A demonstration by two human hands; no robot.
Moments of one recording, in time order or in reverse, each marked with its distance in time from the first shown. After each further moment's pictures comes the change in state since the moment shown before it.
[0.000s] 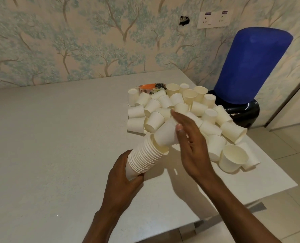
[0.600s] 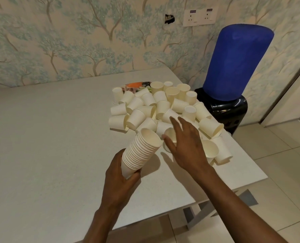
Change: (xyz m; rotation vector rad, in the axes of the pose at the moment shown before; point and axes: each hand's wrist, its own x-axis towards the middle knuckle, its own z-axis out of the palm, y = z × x) left_hand -0.021 0.045 0.066 -0.094 0.110 -0.074; right_hand -0.001 0.065 -0.071 -0.729 -0.193 0.099
